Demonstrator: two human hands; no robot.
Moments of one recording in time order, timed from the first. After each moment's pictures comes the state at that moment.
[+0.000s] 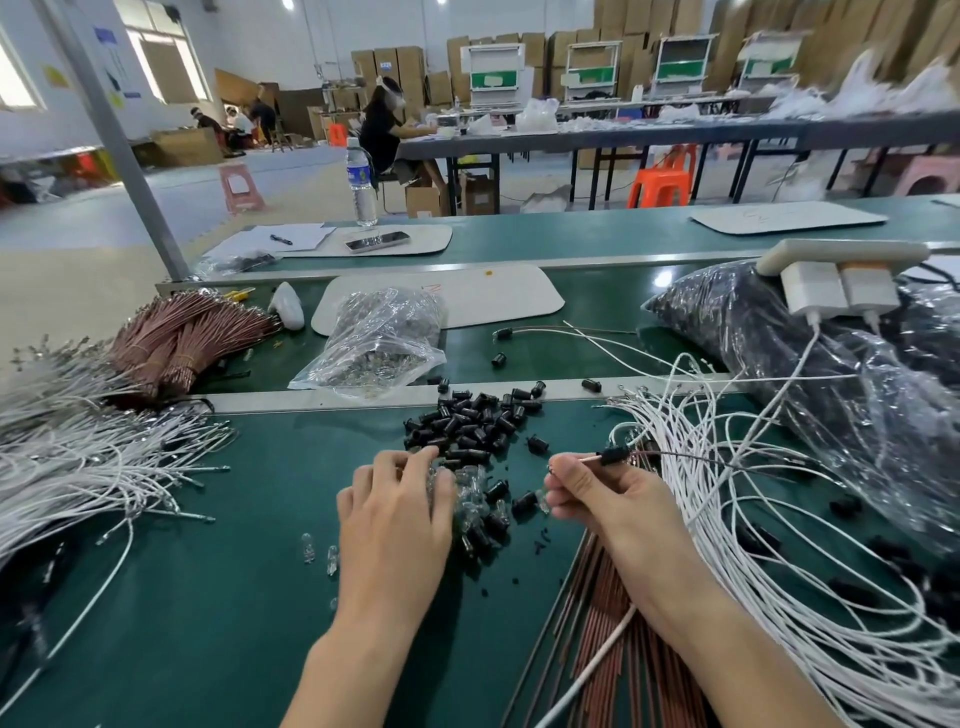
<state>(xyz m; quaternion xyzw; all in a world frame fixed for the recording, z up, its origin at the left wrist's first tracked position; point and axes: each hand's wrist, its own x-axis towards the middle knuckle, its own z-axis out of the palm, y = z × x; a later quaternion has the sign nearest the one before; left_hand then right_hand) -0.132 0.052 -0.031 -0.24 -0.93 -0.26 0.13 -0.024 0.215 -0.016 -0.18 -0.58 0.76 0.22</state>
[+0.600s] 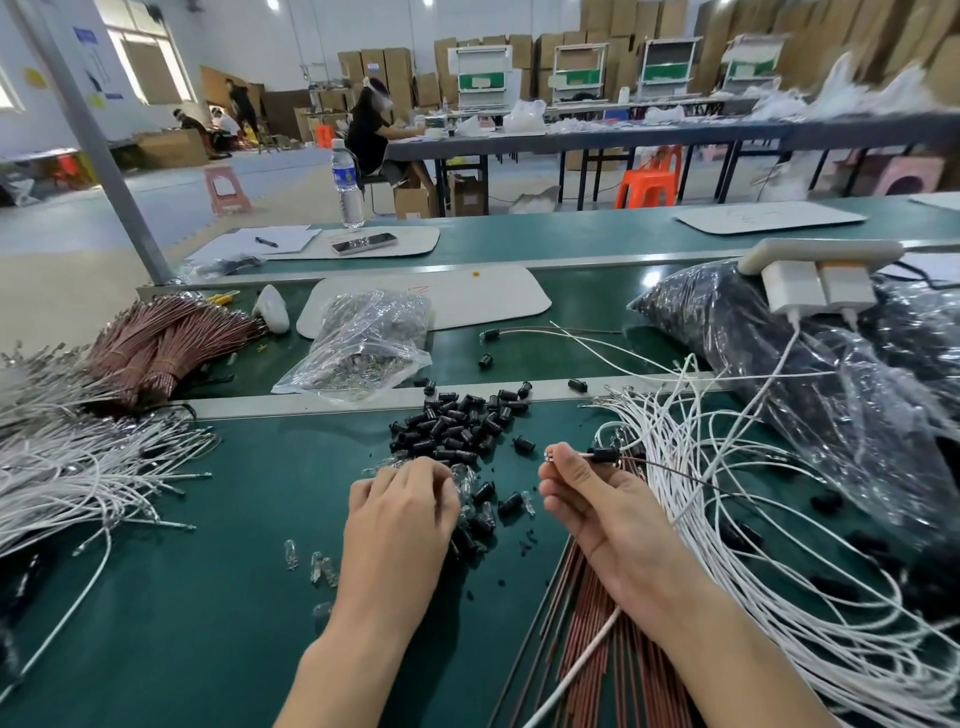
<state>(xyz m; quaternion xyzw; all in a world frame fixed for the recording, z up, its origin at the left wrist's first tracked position) -0.130 0.063 -0.033 -0.31 -0.90 -0.26 0.15 -0.025 0.220 -0.012 -0.18 -0.41 0.88 0.17</state>
